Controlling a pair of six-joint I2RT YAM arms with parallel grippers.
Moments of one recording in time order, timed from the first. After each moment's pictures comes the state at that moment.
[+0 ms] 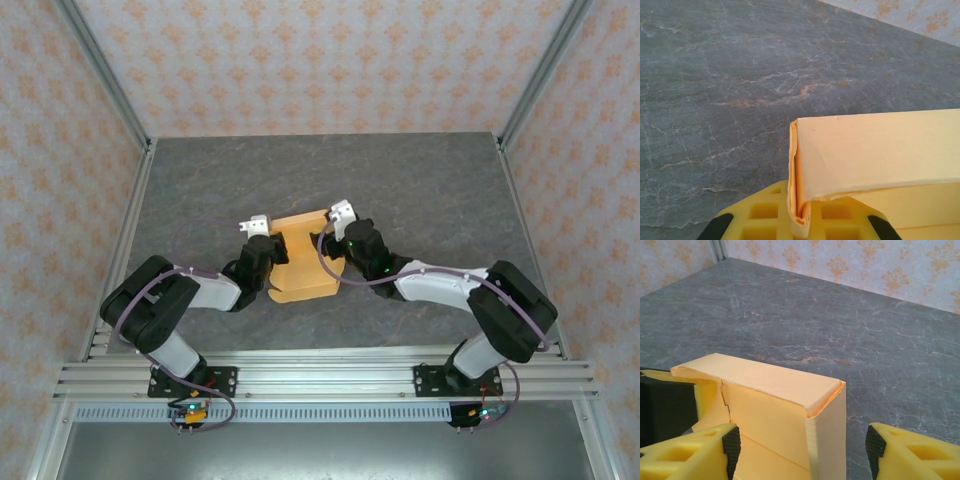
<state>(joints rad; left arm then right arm) -0.54 1.60 0.46 0.67 -0.37 -0.54 0.80 1.52 0.73 0.43 0.20 0.08</state>
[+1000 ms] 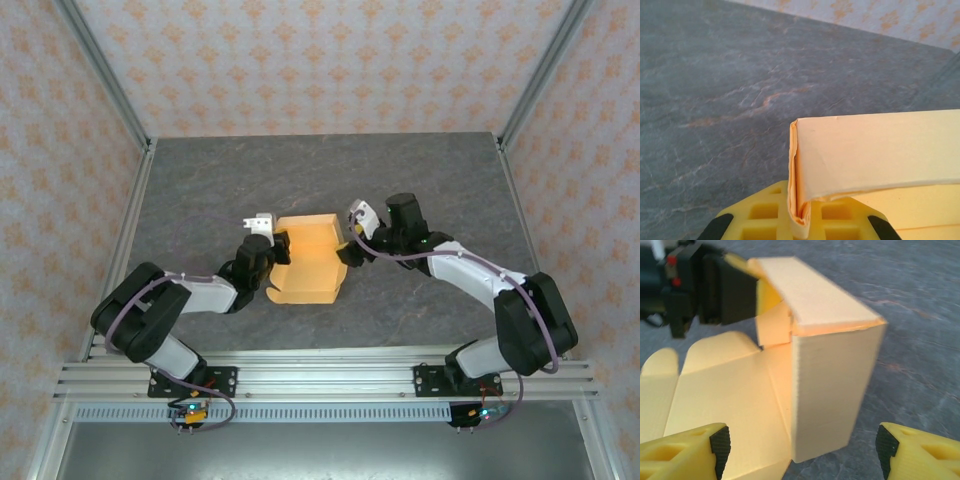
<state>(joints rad) -0.54 1.52 0.45 0.70 -0.25 -0.42 0.47 1.42 0.81 -0.08 -0.58 -0.29</state>
